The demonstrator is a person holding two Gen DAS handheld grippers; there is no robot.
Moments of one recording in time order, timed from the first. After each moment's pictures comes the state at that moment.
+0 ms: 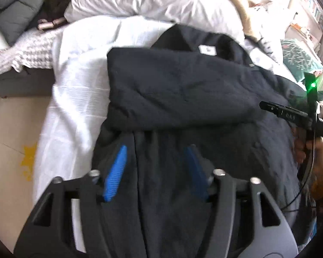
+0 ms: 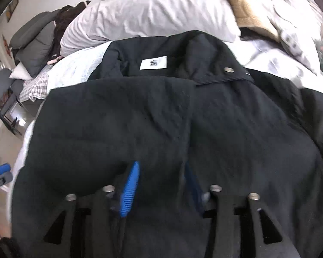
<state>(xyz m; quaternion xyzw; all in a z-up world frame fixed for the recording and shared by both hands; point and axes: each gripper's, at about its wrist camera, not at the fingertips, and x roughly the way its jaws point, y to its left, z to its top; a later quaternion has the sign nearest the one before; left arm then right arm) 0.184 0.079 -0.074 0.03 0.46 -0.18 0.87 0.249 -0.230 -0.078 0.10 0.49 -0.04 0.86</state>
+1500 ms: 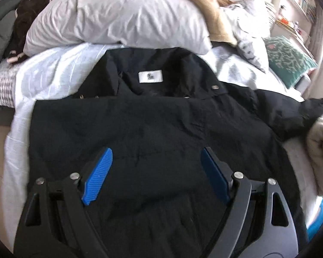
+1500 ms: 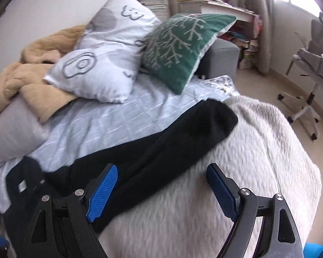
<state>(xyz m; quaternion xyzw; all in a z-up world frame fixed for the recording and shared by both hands) 0.251 -0.107 -0.079 0.04 0.43 -0.21 0.88 0.100 -0.608 0.066 0.20 0.40 -0.39 0.81</state>
